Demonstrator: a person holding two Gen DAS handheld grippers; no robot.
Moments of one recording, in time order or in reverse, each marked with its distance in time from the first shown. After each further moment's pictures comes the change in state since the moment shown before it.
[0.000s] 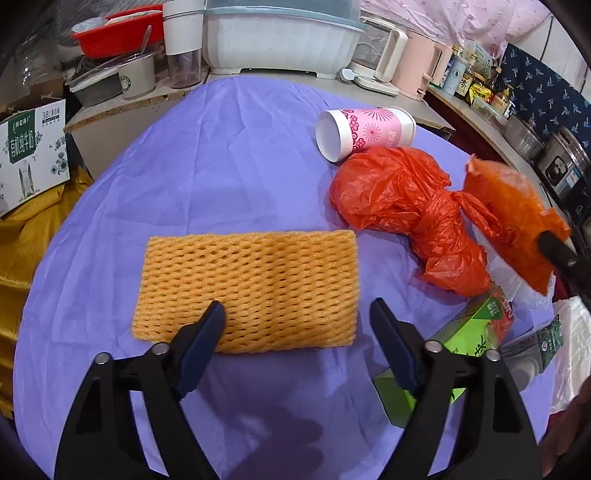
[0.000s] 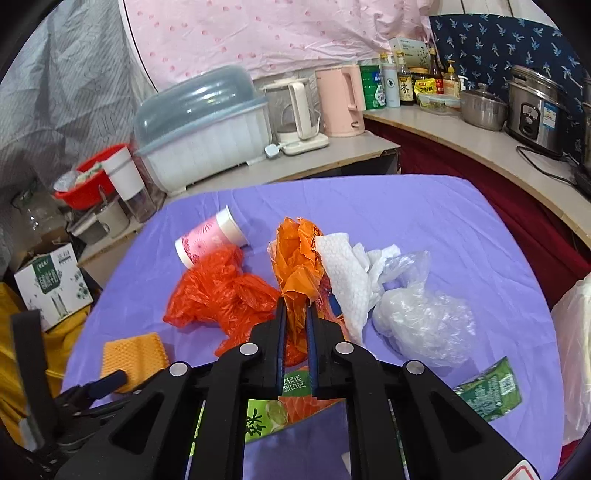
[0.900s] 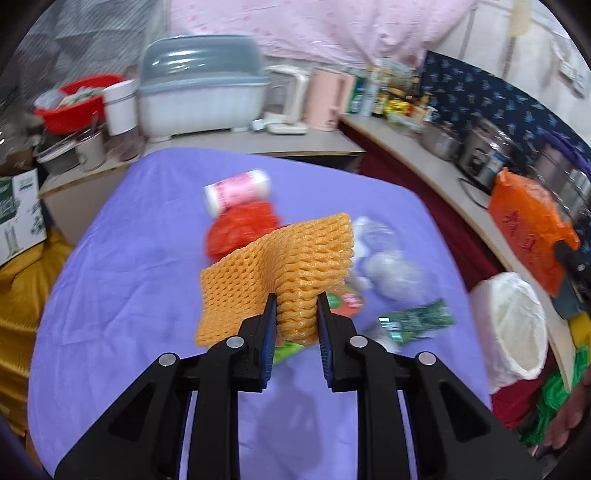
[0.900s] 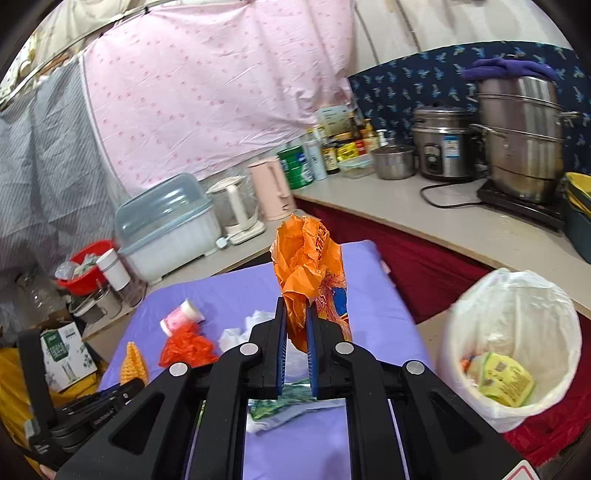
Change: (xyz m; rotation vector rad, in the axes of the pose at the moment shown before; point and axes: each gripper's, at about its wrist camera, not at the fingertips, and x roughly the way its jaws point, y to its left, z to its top) left arm -0.121 -0.093 -0.012 0.166 -0.138 -0.188; right arm -0.180 -0.114 0.002 0.173 -0.269 -0.105
